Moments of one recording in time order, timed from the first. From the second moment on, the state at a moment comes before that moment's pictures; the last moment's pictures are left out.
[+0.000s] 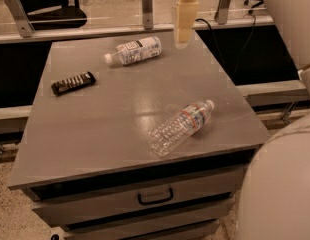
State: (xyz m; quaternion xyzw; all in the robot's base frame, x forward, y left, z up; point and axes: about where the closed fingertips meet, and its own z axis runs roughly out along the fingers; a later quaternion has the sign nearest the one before) arm 0.666 -0.045 1.031 -0.79 0.56 -0.10 0.24
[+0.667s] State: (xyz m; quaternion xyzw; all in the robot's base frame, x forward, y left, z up) arm 0.714 -0.018 0.992 -0.80 0.54 -0.08 0.25
